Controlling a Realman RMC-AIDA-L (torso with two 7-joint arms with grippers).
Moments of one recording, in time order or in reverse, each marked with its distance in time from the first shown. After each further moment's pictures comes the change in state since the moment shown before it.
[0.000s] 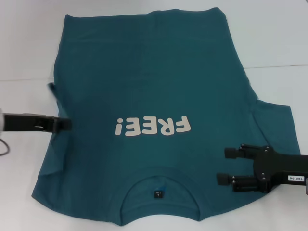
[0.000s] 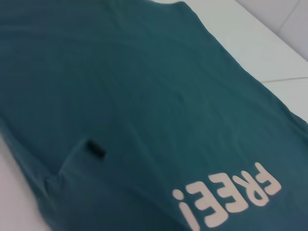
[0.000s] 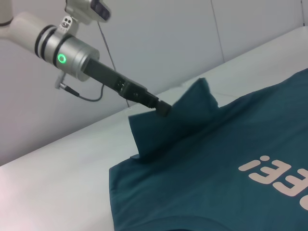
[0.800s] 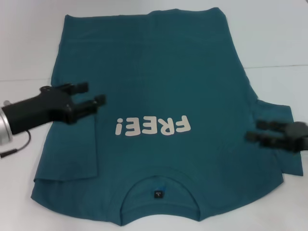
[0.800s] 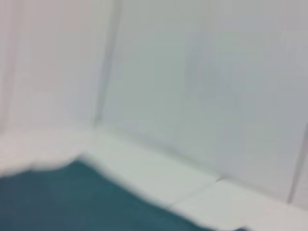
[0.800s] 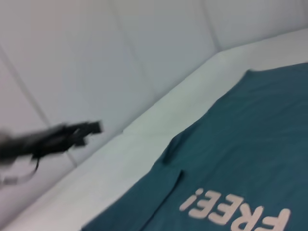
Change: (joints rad) left arm 0.126 -0.053 -0.025 -0.115 -0.557 0.029 0.707; right arm -0.001 -0.028 0.159 -0.084 0.019 -0.013 0.300
